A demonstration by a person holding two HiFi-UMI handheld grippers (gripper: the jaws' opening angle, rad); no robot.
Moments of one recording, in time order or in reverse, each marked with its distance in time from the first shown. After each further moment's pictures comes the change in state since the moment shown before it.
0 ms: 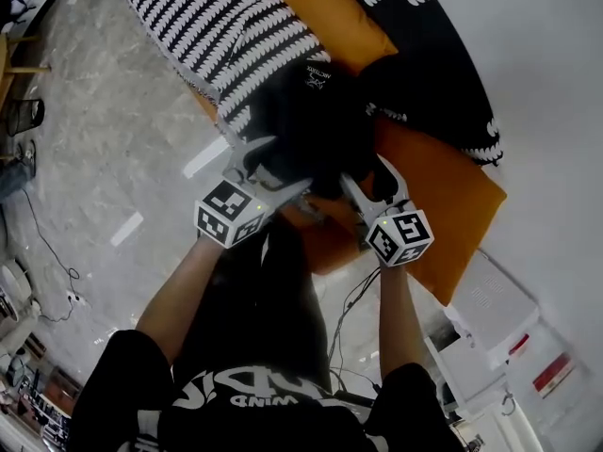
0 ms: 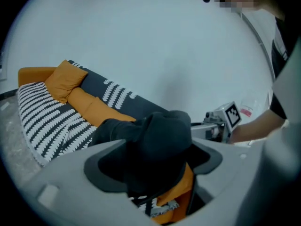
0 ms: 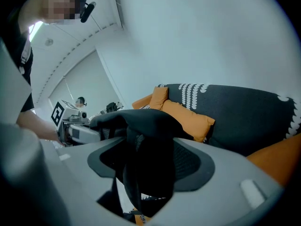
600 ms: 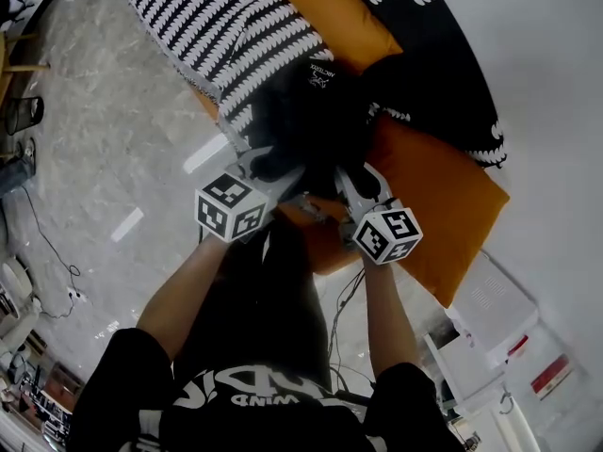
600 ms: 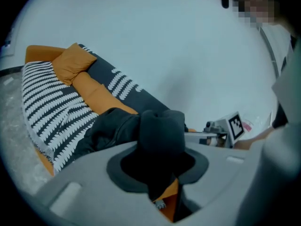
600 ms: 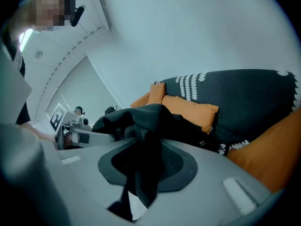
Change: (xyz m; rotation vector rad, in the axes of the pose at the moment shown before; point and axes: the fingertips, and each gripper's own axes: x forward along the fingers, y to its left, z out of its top) left arm 0.005 0.011 -0.008 -0.172 0.044 -0.023; right arm 0.027 0.017 -0.010 0.145 0.008 0.011
